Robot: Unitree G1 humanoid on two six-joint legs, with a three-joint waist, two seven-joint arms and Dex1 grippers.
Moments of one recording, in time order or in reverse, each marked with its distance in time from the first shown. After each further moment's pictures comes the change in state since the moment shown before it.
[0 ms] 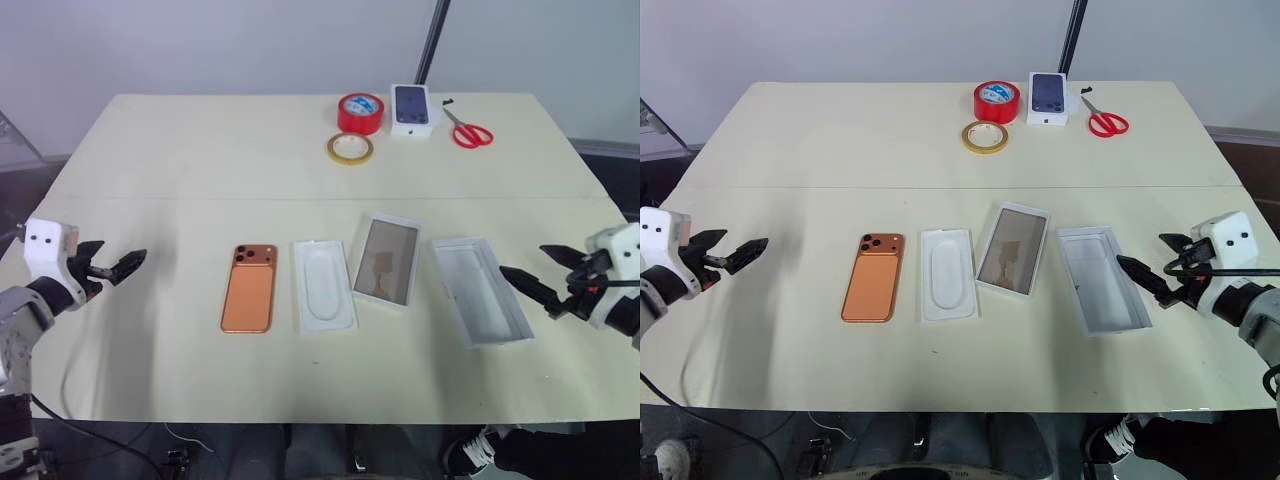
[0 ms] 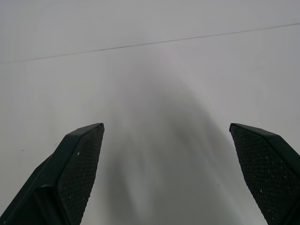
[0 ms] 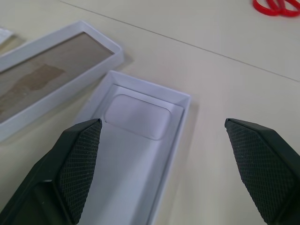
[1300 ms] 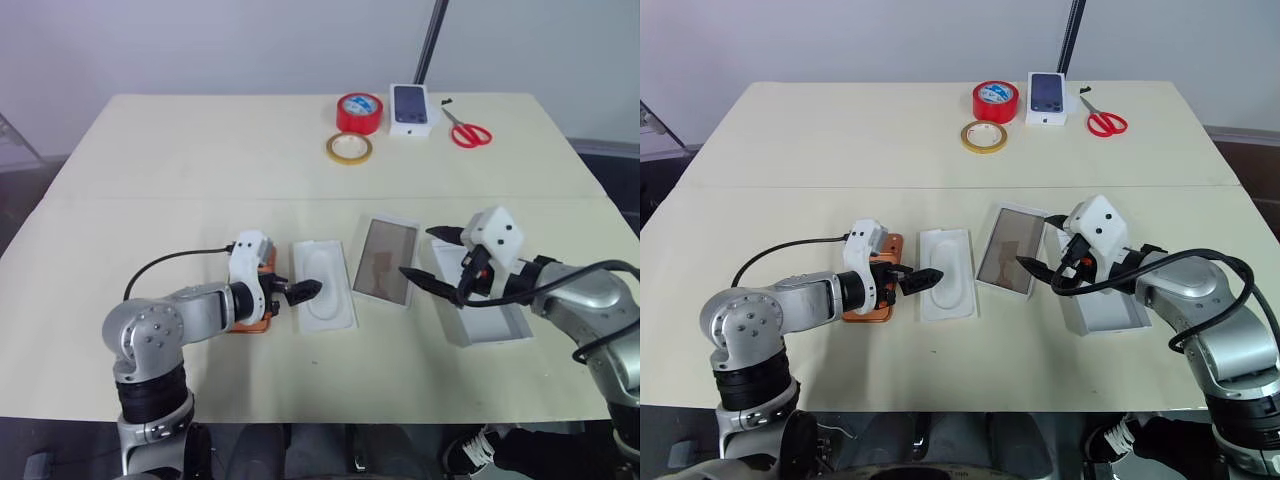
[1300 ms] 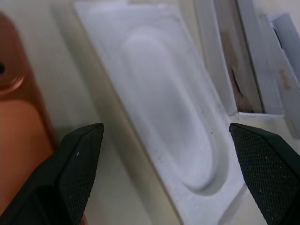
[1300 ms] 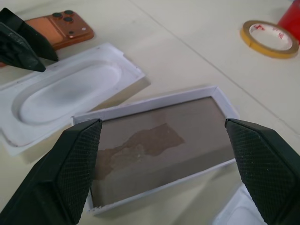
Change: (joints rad) left arm -0.267 -0.655 -0.194 -0.552 -0.430 1.070 0.673; right arm -0.275 0.007 0.450 -0.155 -0.066 -0.018 -0.019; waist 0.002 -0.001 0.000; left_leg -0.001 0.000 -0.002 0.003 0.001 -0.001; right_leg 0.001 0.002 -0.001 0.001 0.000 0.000
